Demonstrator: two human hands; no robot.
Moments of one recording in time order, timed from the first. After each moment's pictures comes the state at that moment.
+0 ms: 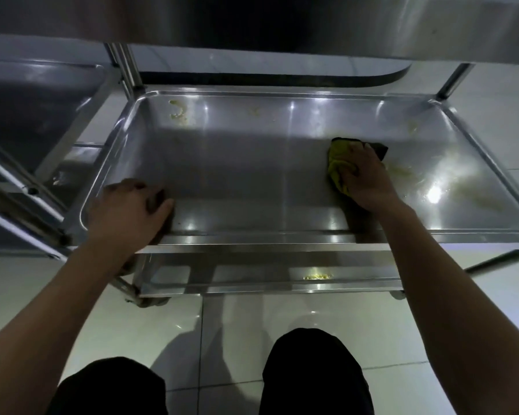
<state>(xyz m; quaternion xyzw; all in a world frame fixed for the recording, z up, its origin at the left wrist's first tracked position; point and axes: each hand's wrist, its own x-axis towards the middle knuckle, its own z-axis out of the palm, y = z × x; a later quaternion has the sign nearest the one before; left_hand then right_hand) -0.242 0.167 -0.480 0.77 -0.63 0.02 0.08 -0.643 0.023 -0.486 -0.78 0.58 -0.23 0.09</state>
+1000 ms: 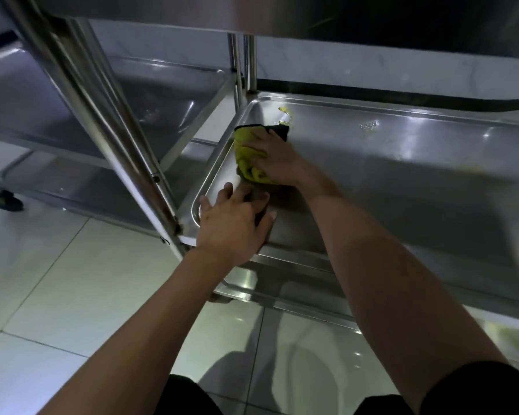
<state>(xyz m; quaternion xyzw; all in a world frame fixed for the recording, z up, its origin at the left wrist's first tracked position) -0.226 0.164 -0.503 0.78 -0.62 -0.03 0.07 -0.291 -0.014 -0.483 -0.92 0.32 -0.11 0.19</state>
